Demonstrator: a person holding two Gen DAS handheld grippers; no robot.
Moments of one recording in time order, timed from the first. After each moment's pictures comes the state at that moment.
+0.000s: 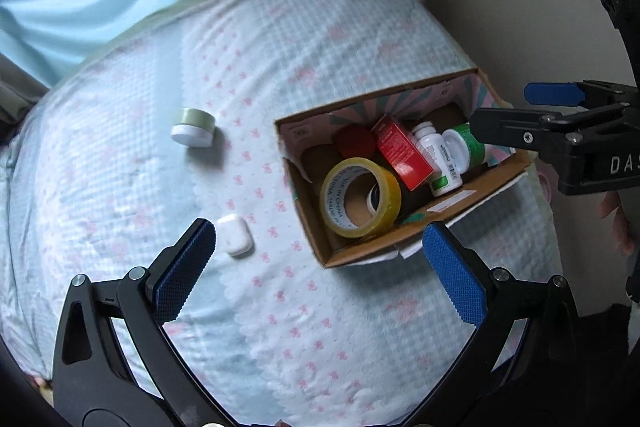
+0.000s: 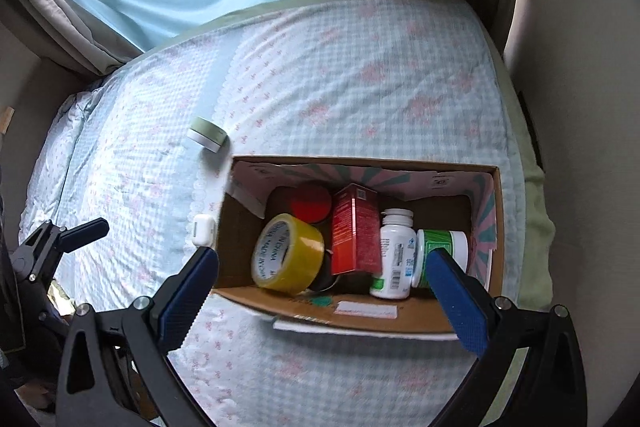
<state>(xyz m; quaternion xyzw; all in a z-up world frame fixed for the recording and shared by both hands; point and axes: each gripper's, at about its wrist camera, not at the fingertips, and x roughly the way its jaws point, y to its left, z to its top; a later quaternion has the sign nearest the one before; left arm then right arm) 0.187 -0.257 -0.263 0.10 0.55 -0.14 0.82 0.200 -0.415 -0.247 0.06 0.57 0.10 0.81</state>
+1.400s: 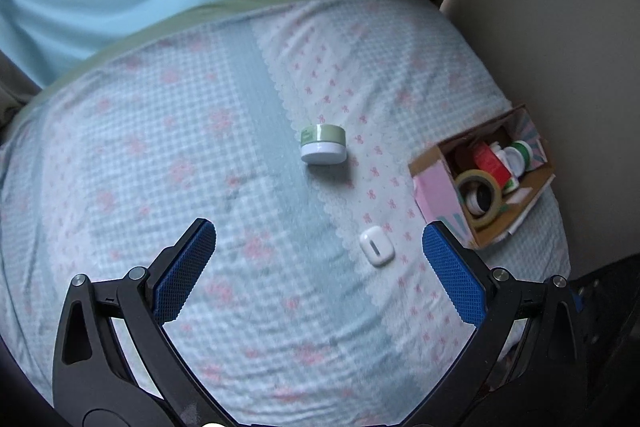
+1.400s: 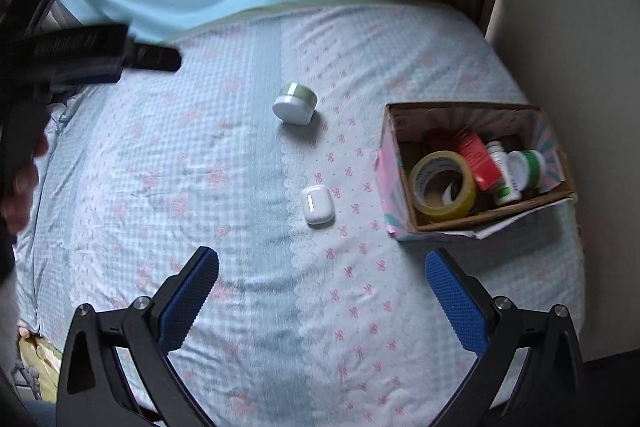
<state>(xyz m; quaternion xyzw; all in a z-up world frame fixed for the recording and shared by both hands) 0.306 -0.009 -0.263 0.06 0.56 -0.21 0.80 0.136 -0.146 -0.270 0.06 0.56 -0.04 0.83</state>
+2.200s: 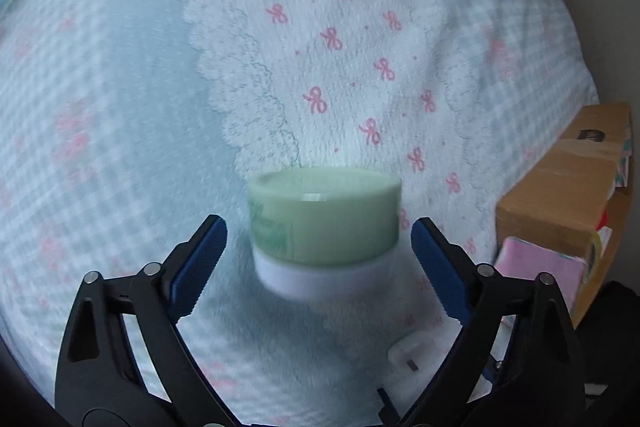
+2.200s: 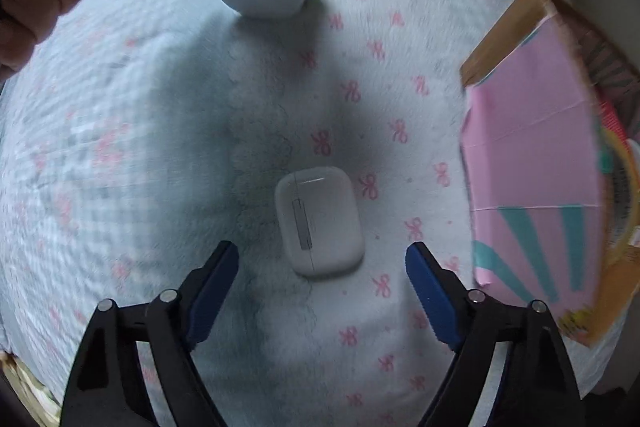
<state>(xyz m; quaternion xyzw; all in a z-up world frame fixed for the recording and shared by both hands) 0.457 -0.118 -0.502 0.09 0.69 -0.22 0.68 0.242 -0.134 -0.476 0.05 0.67 -0.05 0.74</state>
